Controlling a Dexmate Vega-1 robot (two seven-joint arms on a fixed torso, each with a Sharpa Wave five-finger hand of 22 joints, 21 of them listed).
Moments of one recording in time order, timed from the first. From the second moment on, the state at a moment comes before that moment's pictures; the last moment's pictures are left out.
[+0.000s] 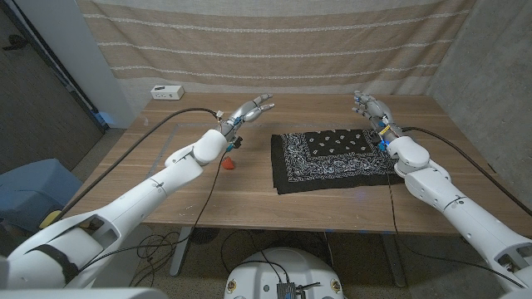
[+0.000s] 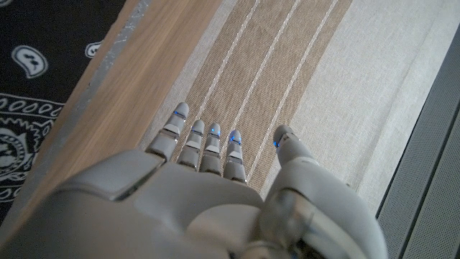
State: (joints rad) left arm 0.64 0.62 0.66 -1.48 0.11 -0.16 0.12; left_hand 0.17 0.13 0.61 -0.06 0.17 0.07 -0.11 0.22 0.18 0.01 0.00 0.27 0.20 -0.01 0.06 0.19 0.18 -0.09 0.17 0.46 0.19; right arm -0.84 -0.65 -0.34 -1.42 0.48 0.23 -0.09; right_hand 0.36 0.20 0.44 -0.11 0.20 0.21 -0.01 0.21 0.19 0.18 0.10 0.26 0.21 0.16 0.07 0.24 0.28 0.26 0.11 0.22 0.18
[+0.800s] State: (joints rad) left arm 0.64 0.67 0.73 -1.58 0.31 -0.13 0.03; left_hand 0.19 0.12 0.61 -0.09 0.17 0.16 -0.10 0.22 0.18 0.06 -0.02 0.27 0.20 0.01 0.04 0.19 0.18 -0.08 0.18 0.46 0.19; right arm -0.80 -0.74 -0.39 -1.49 0.31 -0.05 -0.24; right_hand 0.39 0.20 0.46 -0.10 0.20 0.23 -0.01 0.21 0.19 0.19 0.09 0.25 0.21 0.16 0.06 0.25 0.28 0.27 0.11 0.22 0.18
